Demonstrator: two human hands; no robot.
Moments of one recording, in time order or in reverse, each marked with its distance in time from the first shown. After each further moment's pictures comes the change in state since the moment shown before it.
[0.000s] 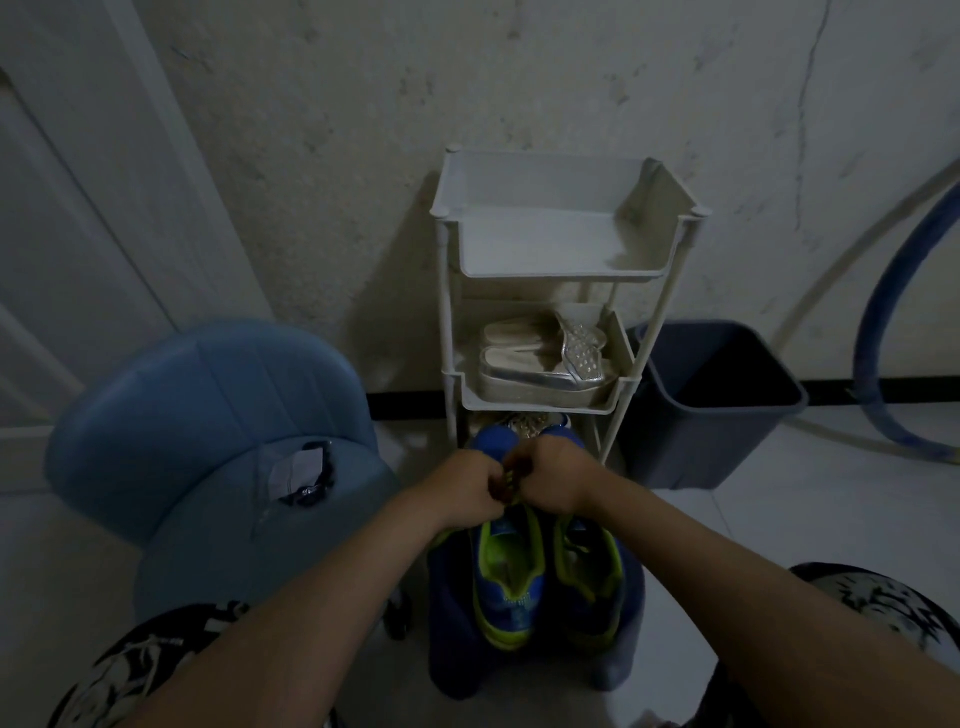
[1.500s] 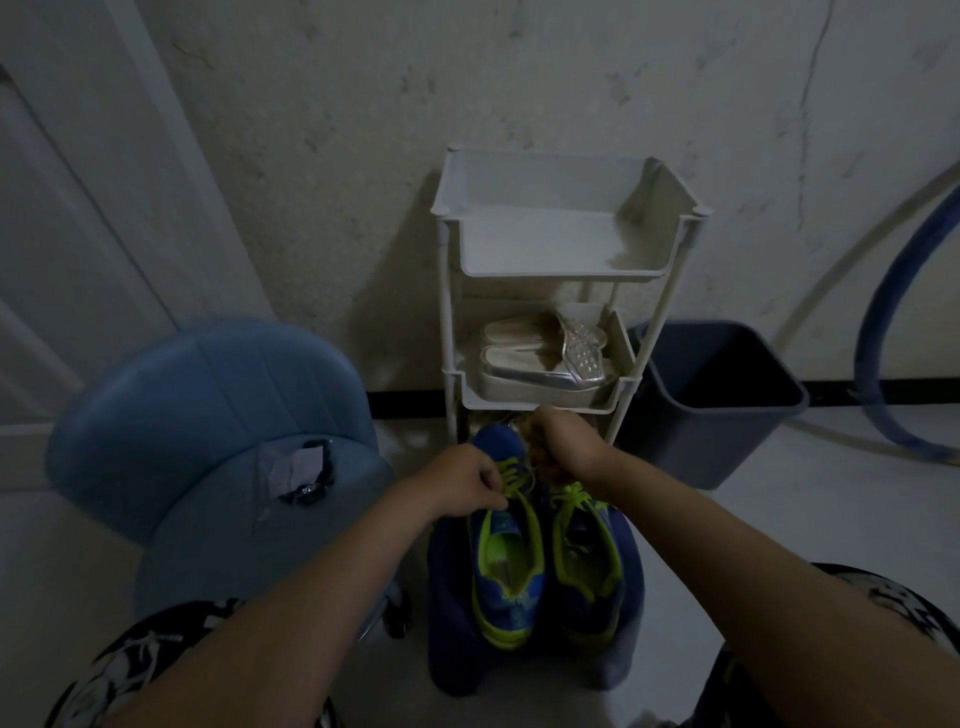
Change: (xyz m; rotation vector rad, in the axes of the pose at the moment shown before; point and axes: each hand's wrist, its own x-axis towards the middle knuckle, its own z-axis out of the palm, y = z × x) left_hand 0.006 -0.006 -0.003 -0.154 0.005 -0.087; right_hand -0.005 -0.013 -0.025 0.728 0.094 0.273
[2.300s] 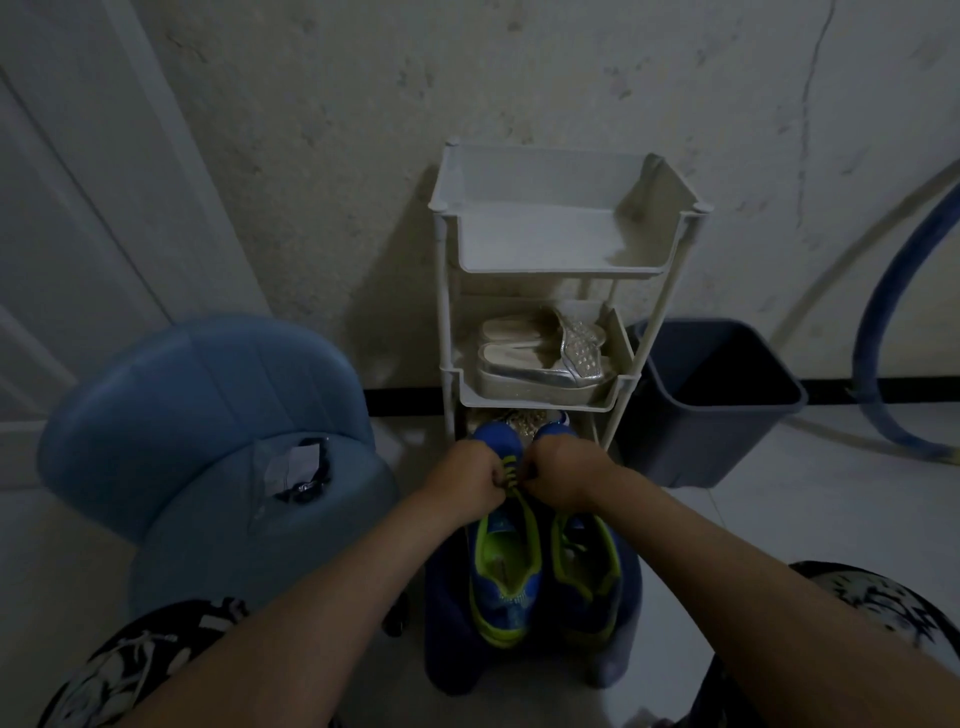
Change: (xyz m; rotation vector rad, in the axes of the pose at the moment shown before) left_hand 0.001 0.008 0.016 0.231 0.163 0.067; right_hand 0.015 0.029 0.004 -1.117 -0.034 -0.233
